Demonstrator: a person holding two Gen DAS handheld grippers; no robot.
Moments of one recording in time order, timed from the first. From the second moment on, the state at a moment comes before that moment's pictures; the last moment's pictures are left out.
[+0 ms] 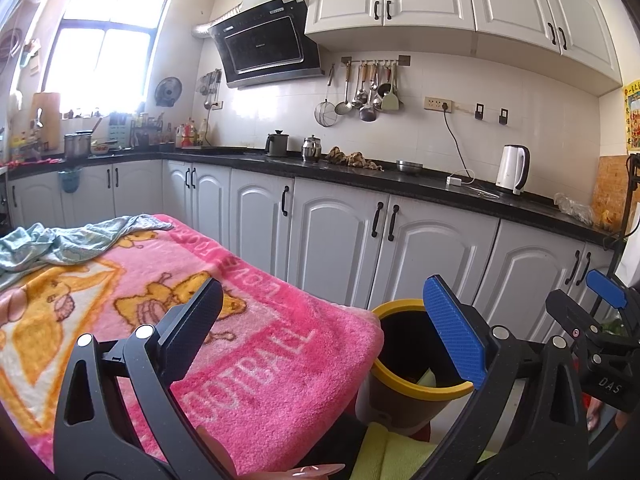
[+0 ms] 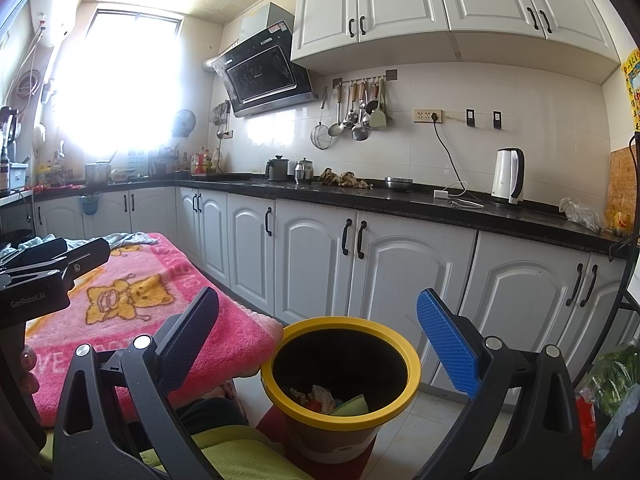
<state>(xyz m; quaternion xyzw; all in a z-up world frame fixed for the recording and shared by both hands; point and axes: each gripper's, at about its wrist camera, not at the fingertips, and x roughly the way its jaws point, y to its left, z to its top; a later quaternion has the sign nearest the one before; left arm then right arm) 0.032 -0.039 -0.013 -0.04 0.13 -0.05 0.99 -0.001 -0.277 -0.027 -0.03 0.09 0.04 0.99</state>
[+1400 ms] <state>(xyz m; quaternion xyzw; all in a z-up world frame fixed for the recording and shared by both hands) 0.035 -0.034 -0.015 -0.04 0.14 -0.06 0.99 -0.002 -0.275 -0.029 -0.03 0.09 0.03 0.99</state>
